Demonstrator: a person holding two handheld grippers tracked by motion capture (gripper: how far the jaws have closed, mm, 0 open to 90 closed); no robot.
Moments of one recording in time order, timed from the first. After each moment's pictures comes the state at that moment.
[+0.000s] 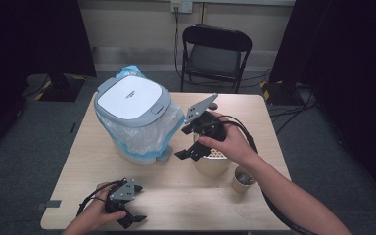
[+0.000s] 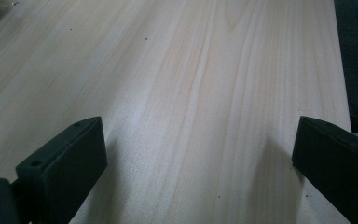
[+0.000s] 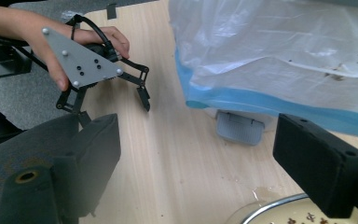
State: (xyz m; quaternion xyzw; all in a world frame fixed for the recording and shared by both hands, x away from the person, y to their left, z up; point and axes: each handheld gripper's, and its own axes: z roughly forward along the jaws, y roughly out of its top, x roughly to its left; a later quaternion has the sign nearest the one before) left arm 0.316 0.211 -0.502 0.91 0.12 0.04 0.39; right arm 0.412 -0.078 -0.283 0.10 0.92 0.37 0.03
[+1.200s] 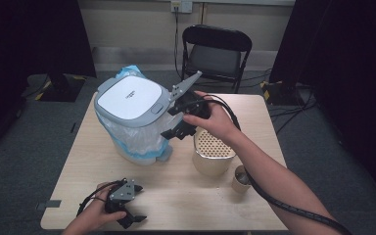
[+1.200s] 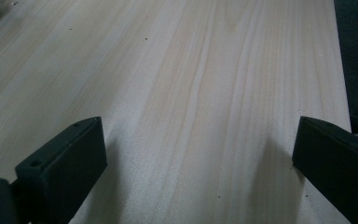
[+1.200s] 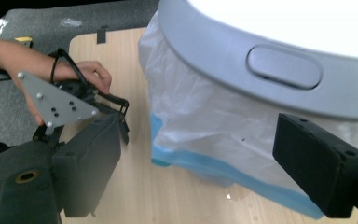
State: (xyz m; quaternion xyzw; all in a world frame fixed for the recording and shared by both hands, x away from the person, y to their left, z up) left arm 0.316 0.211 -0.502 0.91 0.12 0.04 0.39; right arm 0.451 -0.042 -0.258 0.07 0.92 0.38 0.04
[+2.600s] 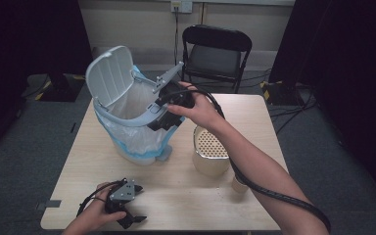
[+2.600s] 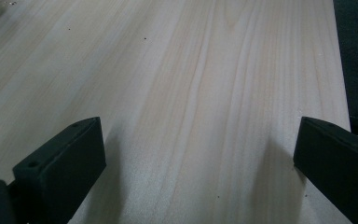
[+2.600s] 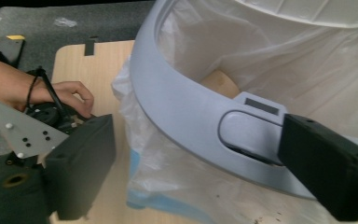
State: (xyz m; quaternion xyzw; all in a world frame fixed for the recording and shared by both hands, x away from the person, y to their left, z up) left arm 0.316 0.211 -0.502 0.91 0.12 0.04 0.39; right arm 0.473 -0.005 -0.252 0.06 0.92 0.38 0.05
